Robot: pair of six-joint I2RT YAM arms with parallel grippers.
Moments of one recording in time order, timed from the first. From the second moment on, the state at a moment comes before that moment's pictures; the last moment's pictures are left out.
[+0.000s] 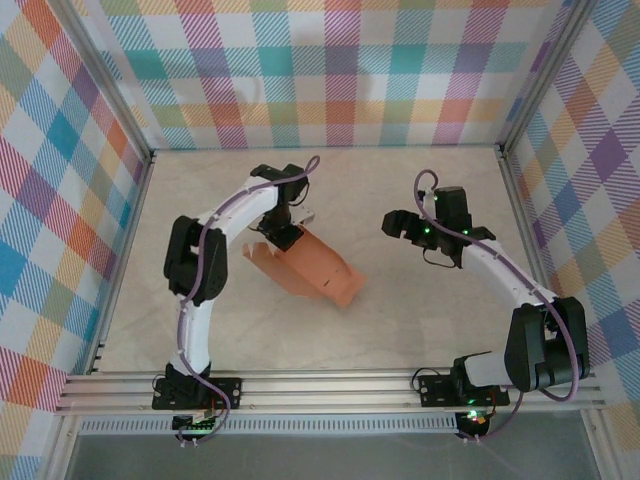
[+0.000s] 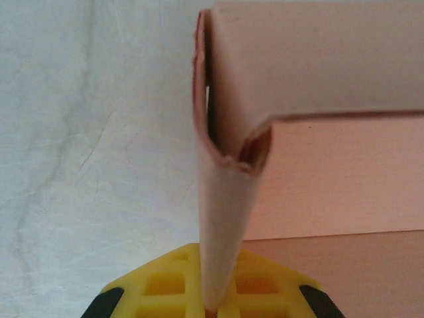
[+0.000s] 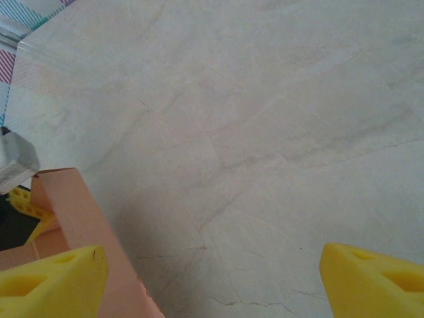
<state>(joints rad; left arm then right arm) -0.47 2.12 1.82 -1.31 -0.01 0.26 0.21 1.36 0.89 -0.31 -0.37 0.46</state>
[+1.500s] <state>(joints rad) -0.48 2.33 2.09 -1.49 -0.09 0.31 0.17 1.37 0.79 -0.18 -0.37 0.47</state>
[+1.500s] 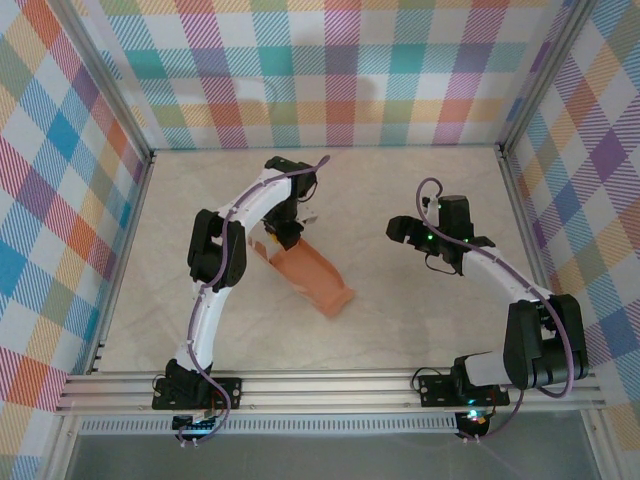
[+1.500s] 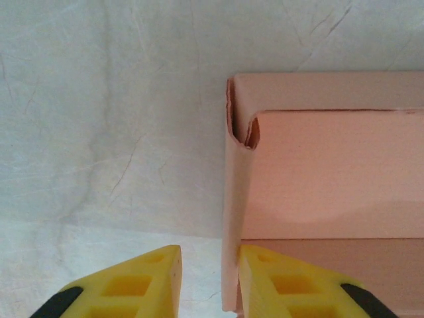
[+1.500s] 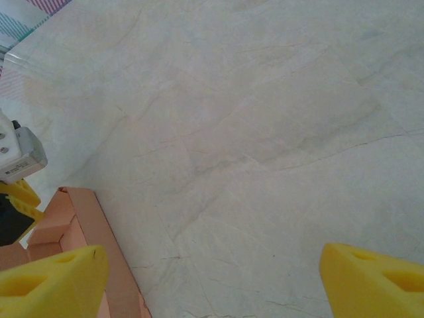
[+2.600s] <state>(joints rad) -0.53 2.35 2.04 -1.34 -0.17 0.25 0.17 1.37 0.78 -0.18 -0.38 0.47</state>
